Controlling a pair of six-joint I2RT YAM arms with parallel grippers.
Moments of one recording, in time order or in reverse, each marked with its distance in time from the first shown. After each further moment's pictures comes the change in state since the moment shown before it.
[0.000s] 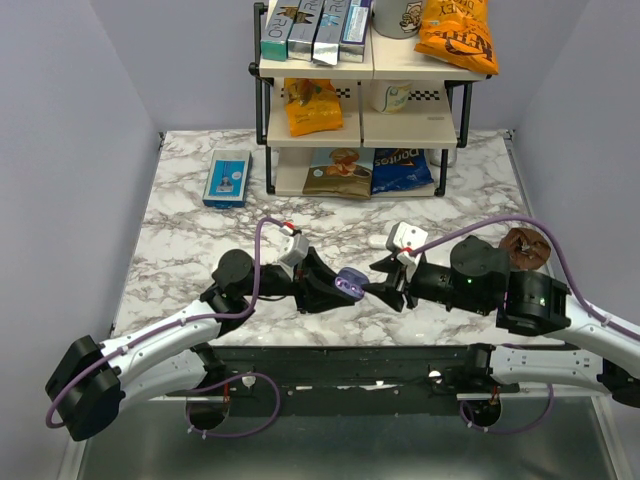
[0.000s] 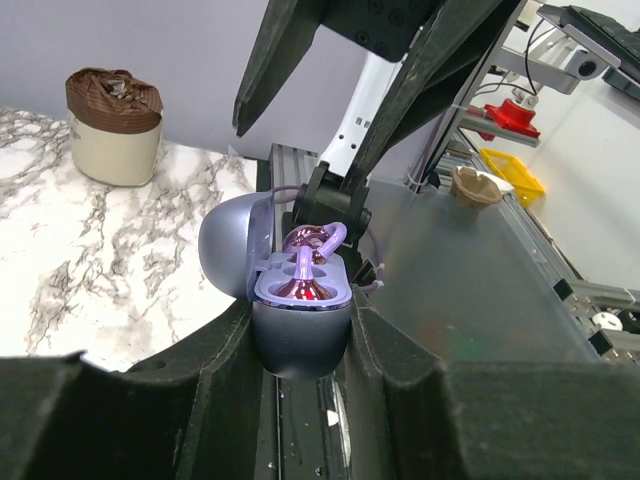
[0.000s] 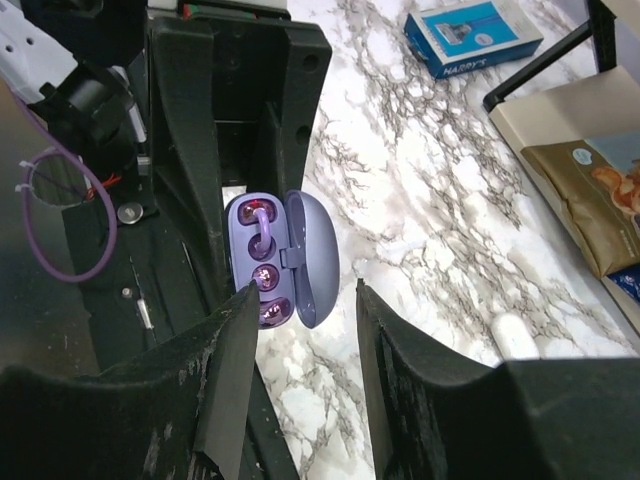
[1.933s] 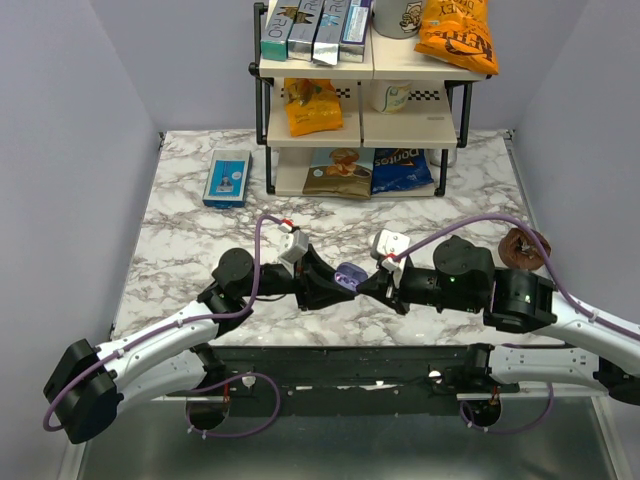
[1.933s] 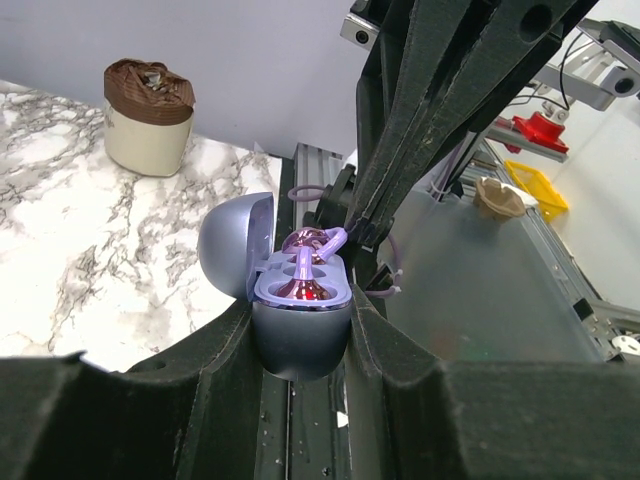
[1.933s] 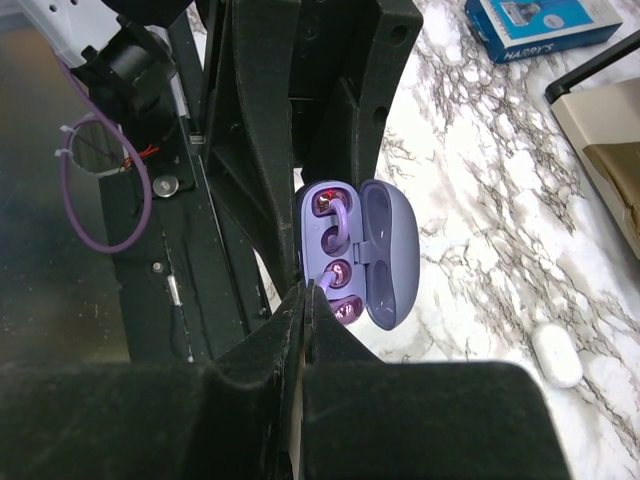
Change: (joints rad) left arm 0.000 -0.024 0.011 -0.077 -0.066 0.015; right arm 0.000 0.049 -0.011 -0.004 -0.113 0.002
